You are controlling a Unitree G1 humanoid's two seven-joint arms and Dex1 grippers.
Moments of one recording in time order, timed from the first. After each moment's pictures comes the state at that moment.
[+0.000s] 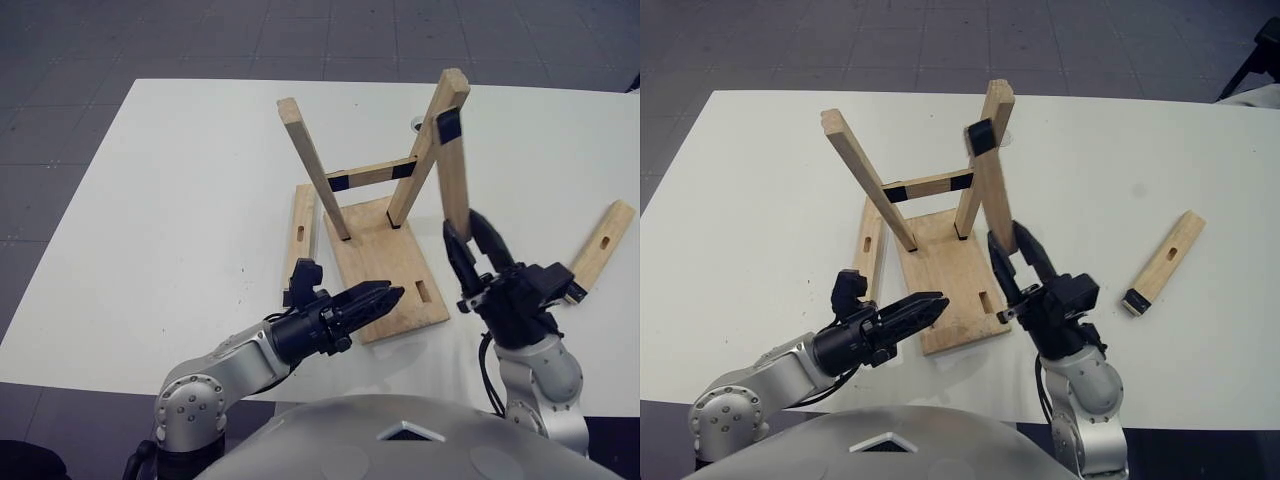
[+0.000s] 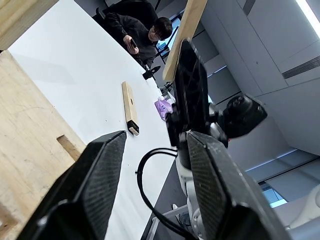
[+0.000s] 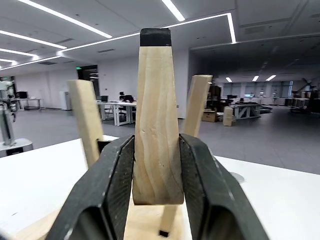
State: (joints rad) left arm 0.38 0.17 -0.01 -0.72 -1.30 1.04 -0.25; right arm 0.58 -0.19 0.15 -0.64 0.24 -0.20 0.45
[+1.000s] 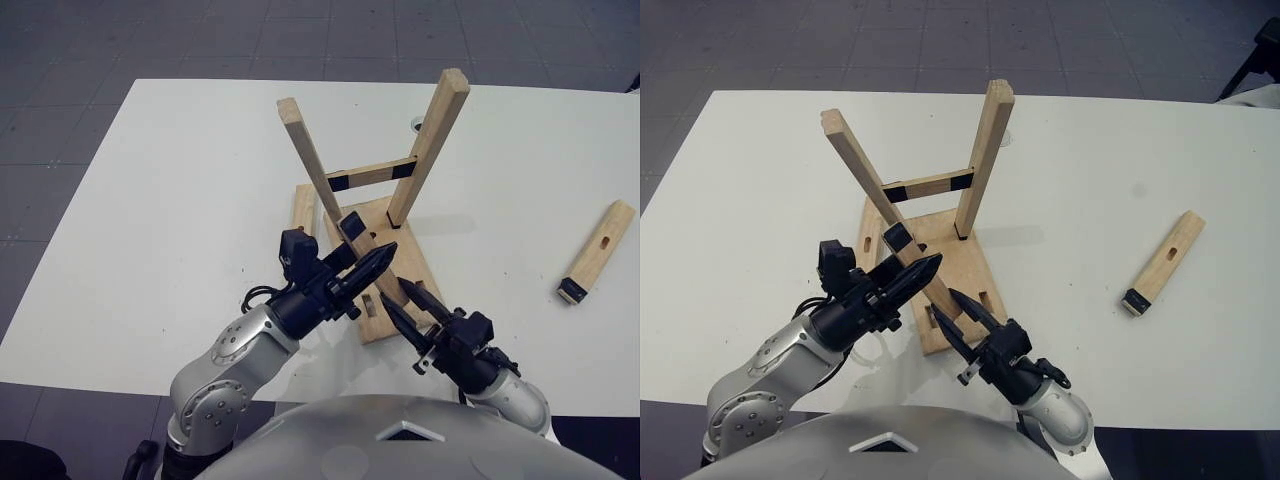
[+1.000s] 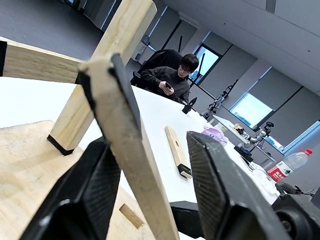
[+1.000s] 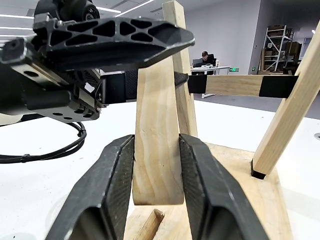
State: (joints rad) left arm 0.34 0.20 -0.19 -0.80 -0.94 0.67 -0.19; right arm 0.69 -0.33 0.36 -0.55 0.20 -0.27 0.51
